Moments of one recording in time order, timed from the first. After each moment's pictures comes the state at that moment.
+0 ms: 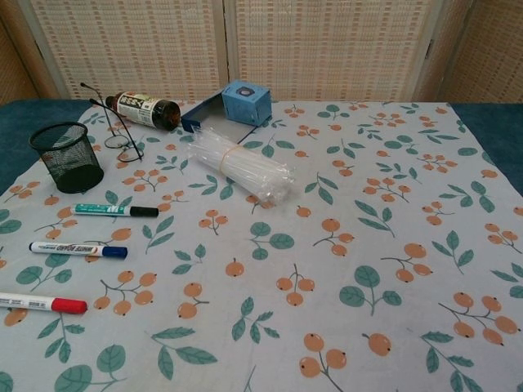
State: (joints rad) left arm -0.09 -1.26 0.00 -1.67 1.48 1.46 0.25; right arm 0.03 -1.12 0.05 -1.72 -1.55 1.54 -0.17
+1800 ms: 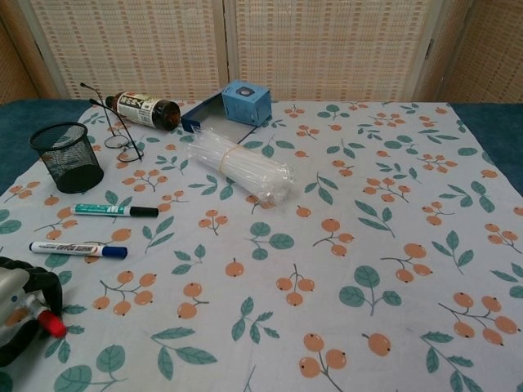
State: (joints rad) left arm -0.05 -1.85 0.01 -1.37 1.39 1.45 0.67; right arm 0.02 -1.10 0.07 -1.71 -1.54 1.57 -0.12
